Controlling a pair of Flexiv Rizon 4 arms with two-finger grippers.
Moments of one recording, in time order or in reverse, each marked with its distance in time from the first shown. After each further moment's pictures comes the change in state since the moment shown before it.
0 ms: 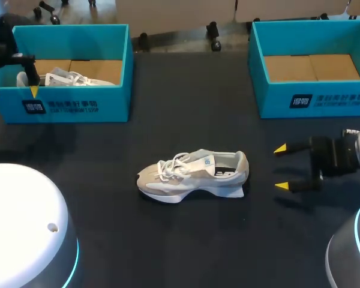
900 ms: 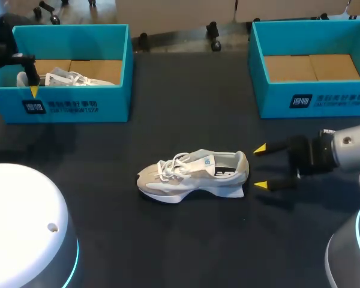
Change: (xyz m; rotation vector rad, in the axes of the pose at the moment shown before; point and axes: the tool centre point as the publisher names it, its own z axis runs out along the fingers) left arm 0.000 0.000 0.000 0.000 0.000 0.000; right arm 0.001 0.024 0.047 -0.021 0.020 0.017
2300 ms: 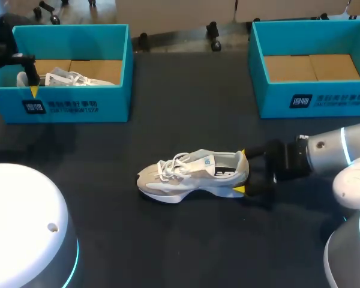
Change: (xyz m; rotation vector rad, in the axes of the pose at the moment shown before) left arm 0.000 0.000 0.000 0.000 0.000 0.000; right arm 0.012 0.016 0.050 -0.007 0.019 0.036
